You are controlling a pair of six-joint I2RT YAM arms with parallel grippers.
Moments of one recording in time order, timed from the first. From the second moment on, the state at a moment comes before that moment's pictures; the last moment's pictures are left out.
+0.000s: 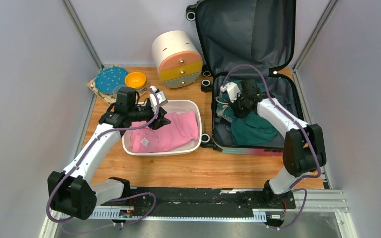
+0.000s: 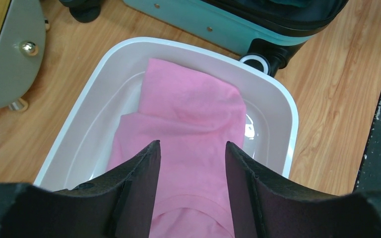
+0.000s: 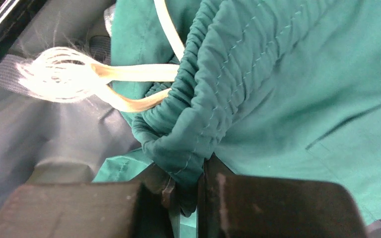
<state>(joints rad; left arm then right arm) -0.27 1.15 0.95 -0.43 0.77 0.51 0.31 1.63 1.19 -0.56 -0.12 -0.49</state>
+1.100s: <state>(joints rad) -0.28 1.21 0.97 -0.36 0.78 0.42 -0.03 1.75 1.51 -0.86 -0.65 -0.39</state>
